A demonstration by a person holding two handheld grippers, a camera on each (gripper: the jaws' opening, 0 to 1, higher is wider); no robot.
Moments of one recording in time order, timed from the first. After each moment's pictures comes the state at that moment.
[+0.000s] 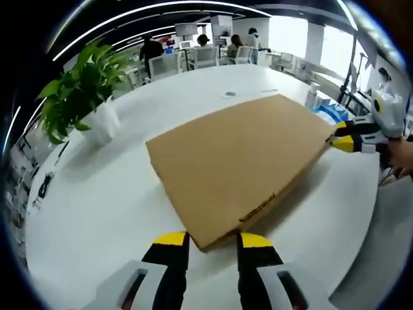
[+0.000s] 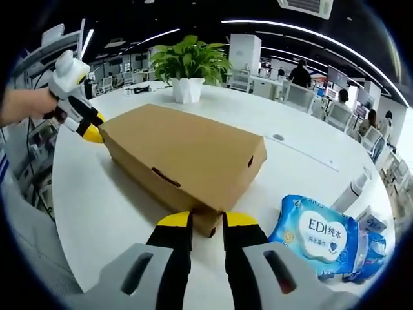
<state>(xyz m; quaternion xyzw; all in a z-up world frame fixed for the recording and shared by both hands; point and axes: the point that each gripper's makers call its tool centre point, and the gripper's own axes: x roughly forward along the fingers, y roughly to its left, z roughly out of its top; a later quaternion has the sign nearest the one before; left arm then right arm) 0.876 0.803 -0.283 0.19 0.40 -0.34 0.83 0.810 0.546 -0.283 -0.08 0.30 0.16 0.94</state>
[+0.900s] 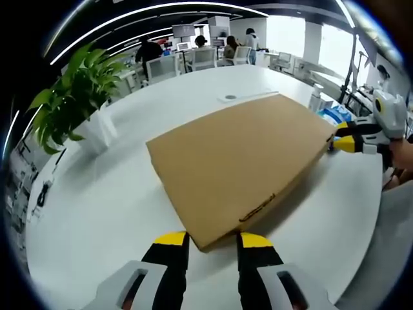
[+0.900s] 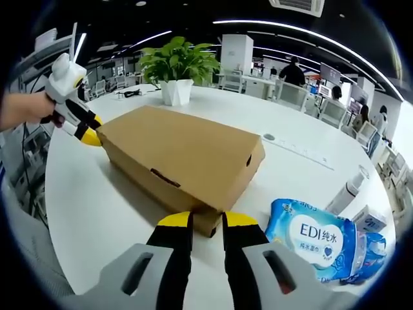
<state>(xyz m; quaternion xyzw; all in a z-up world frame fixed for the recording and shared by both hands) 0.893 0.784 -0.284 0.20 0.39 -0.35 0.83 0.825 0.530 -0.283 -0.07 0.29 0.14 0.94</state>
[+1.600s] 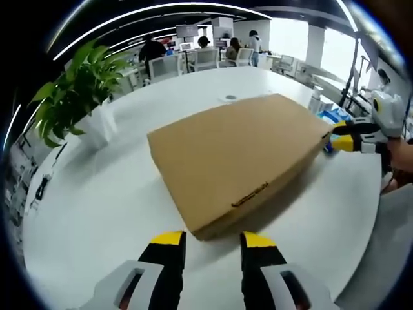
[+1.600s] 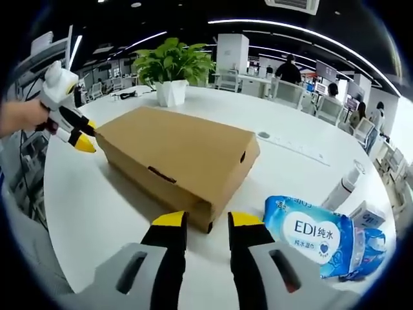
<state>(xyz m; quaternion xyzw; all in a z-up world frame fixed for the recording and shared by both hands) 0.884 0.790 -0.287 0.18 0.40 -0.34 0.83 0.822 0.520 -0.280 -0.06 0.30 0.12 0.95</state>
